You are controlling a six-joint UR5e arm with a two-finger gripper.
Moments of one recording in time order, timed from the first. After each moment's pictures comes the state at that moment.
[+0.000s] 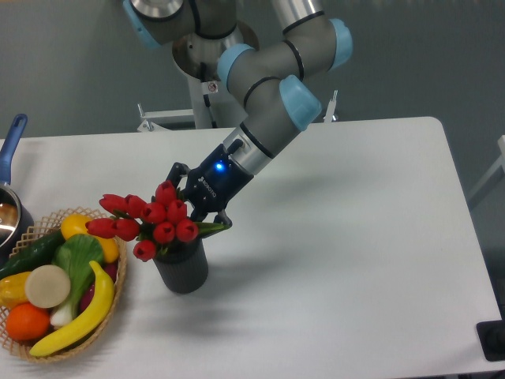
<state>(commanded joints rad) 2.52 -1.75 -1.91 -0.84 0.54 1.21</state>
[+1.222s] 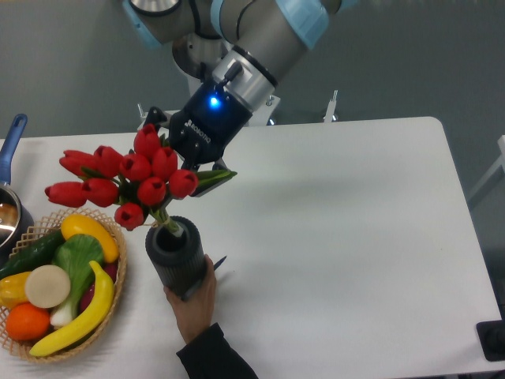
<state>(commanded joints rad) 2.52 -1.65 -1.67 -0.84 0.51 0.78</state>
